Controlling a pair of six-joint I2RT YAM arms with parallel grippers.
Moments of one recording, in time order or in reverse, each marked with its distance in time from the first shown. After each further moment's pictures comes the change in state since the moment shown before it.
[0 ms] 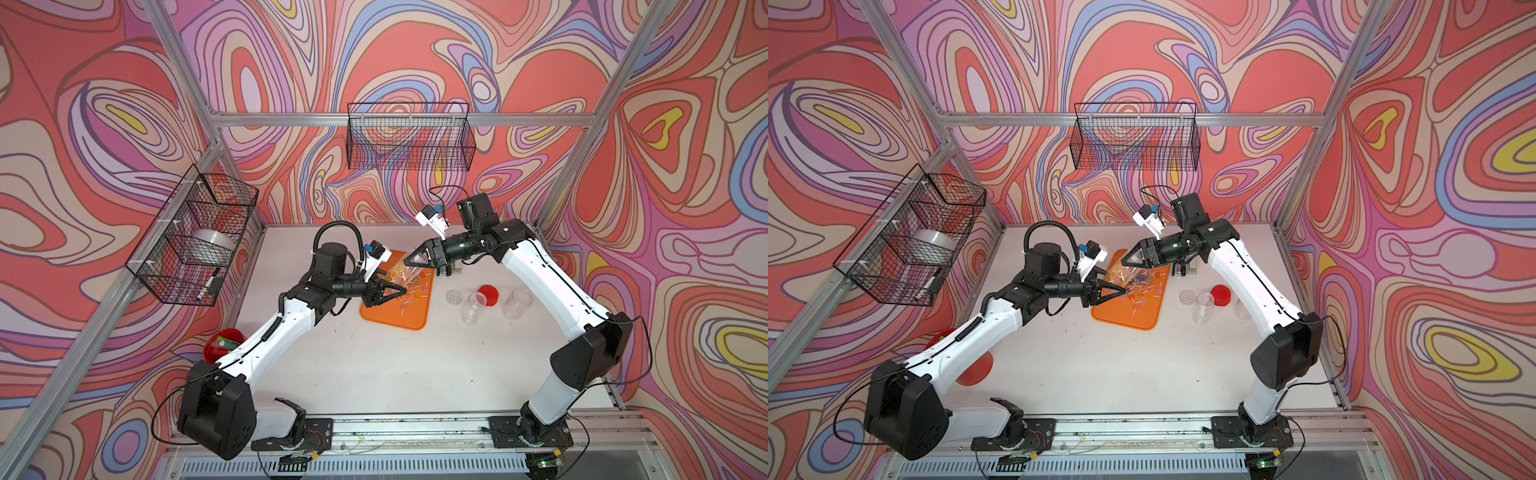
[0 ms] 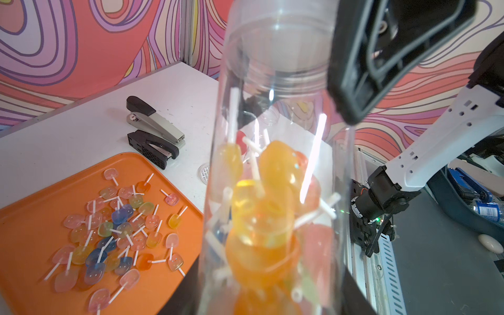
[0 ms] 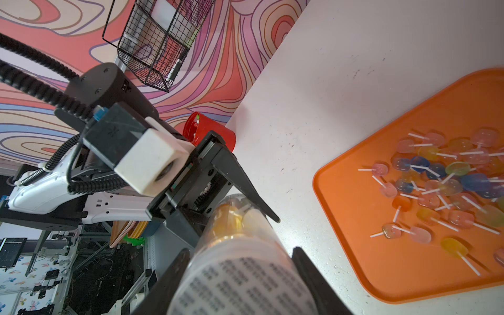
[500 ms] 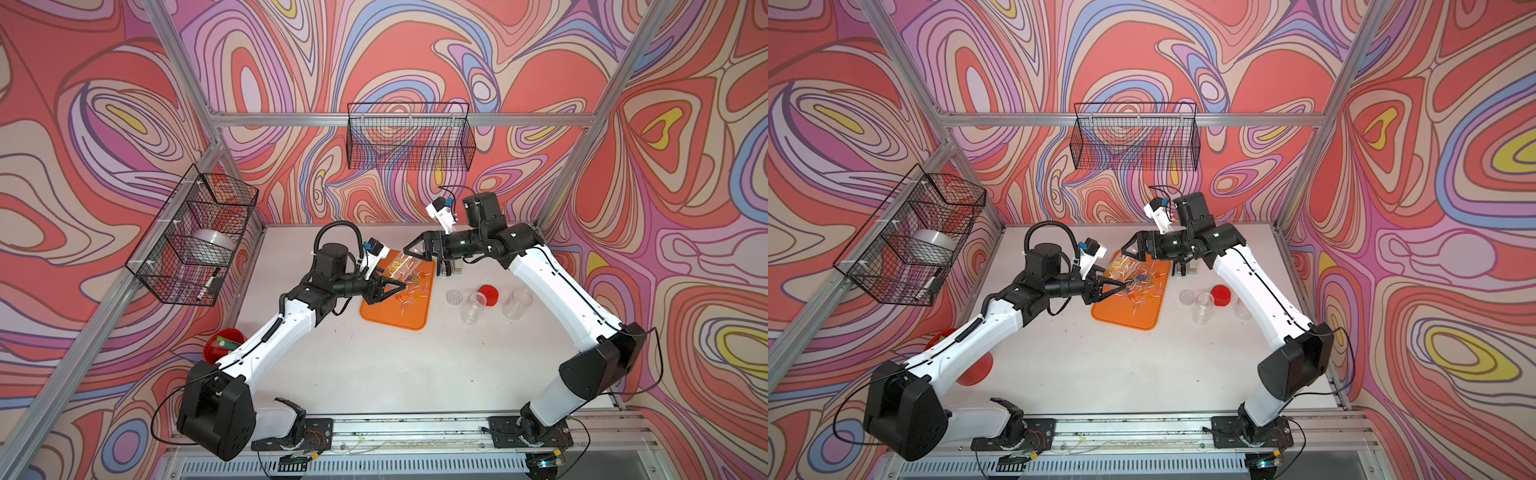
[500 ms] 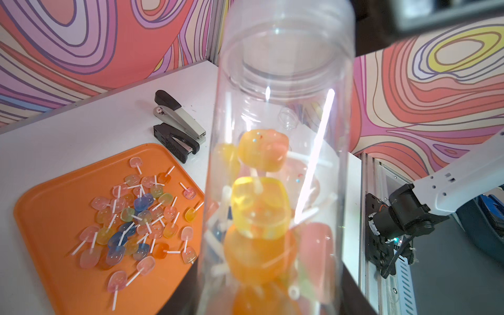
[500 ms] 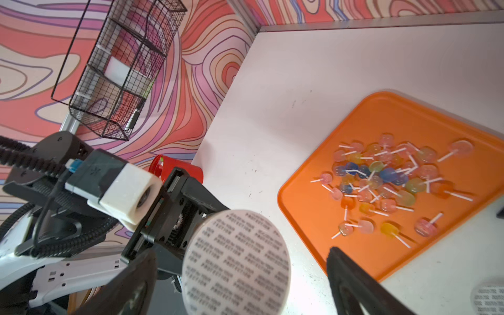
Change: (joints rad) left arm -0.022 -0.010 -0.017 0.035 -0.126 -0.067; right arm 0.011 -0.092 -0.070 0.142 0.293 0.227
